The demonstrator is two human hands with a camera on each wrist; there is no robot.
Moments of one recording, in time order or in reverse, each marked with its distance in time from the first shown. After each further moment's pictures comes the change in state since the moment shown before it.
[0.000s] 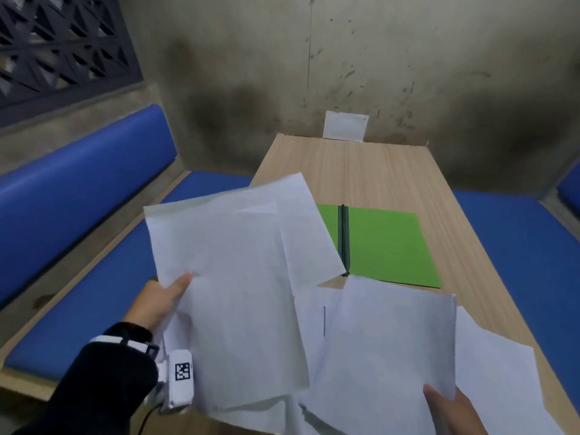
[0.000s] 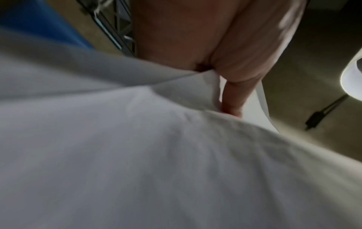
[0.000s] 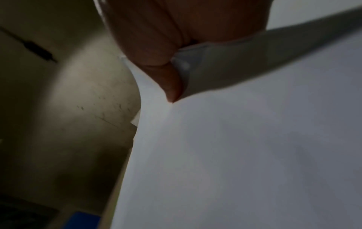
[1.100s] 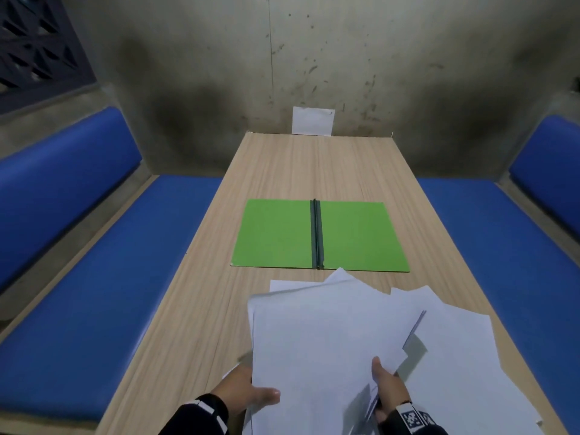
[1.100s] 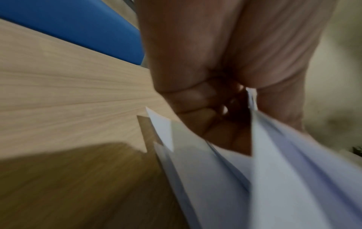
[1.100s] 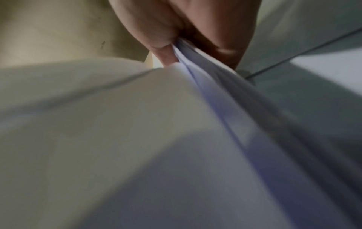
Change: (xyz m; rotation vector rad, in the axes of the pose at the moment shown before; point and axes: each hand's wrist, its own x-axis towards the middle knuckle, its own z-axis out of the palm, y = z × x) left_hand -0.071 -0.100 0.115 0.470 -0.826 -0.185; right_hand 0.021 0.044 0.058 0.112 0.022 0.271
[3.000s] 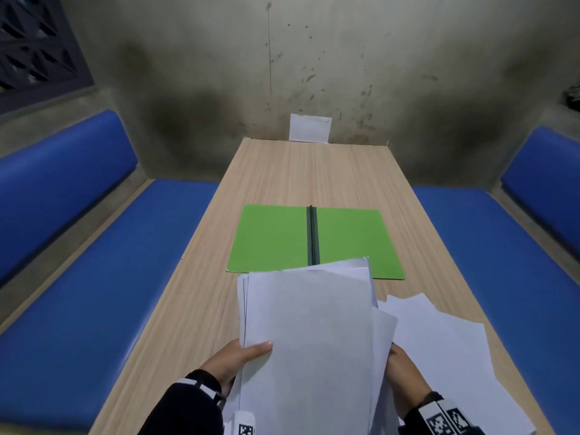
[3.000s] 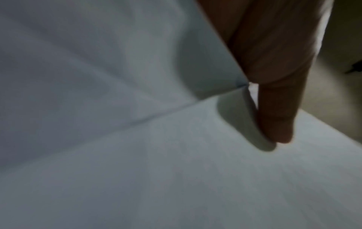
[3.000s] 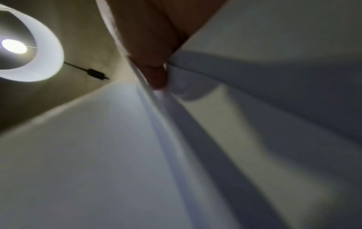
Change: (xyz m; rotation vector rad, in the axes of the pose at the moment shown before) left_hand 0.018 0.018 -0.026 -0.477 0.053 0.021; right_hand -0.102 -0.088 -0.005 -0.282 -0.236 -0.401
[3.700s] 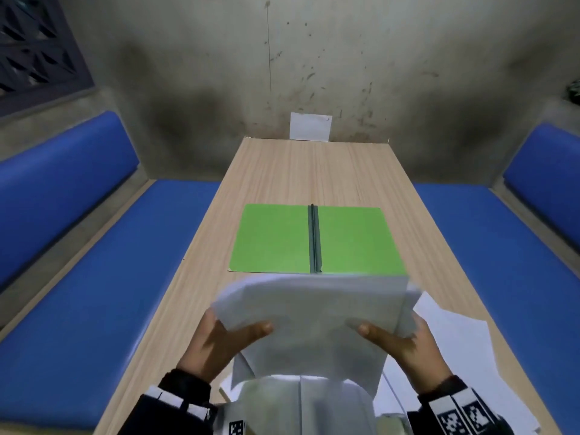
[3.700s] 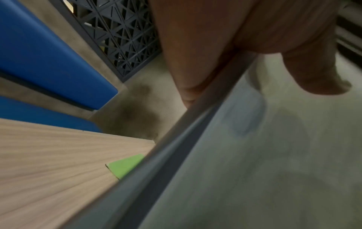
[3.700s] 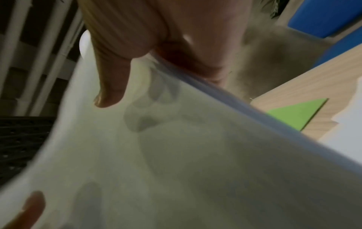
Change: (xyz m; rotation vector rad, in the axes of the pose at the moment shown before) left_hand -0.084 0.075 0.020 0.003 0.109 0.704; right_hand -0.040 -0.049 -0.008 0.238 -0.095 -0.517
